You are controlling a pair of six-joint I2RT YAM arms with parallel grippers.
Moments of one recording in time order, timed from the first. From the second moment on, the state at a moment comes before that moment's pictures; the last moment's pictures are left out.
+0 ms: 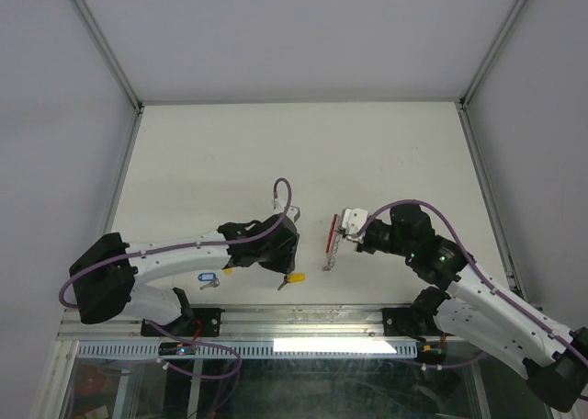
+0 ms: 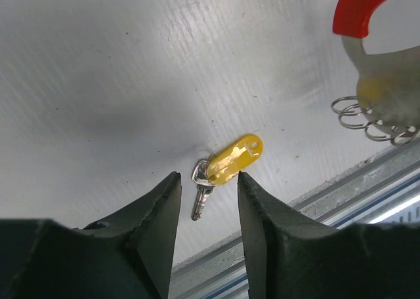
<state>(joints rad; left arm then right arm) -1.06 1.32 0.76 -0.42 -0.10 -0.71 0.75 0.69 0.56 -0.31 -0.36 -0.56</state>
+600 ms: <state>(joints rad) -1.08 1.47 0.80 -0.43 -0.07 -0.71 0.75 0.70 0.56 -0.31 -0.36 -0.55</state>
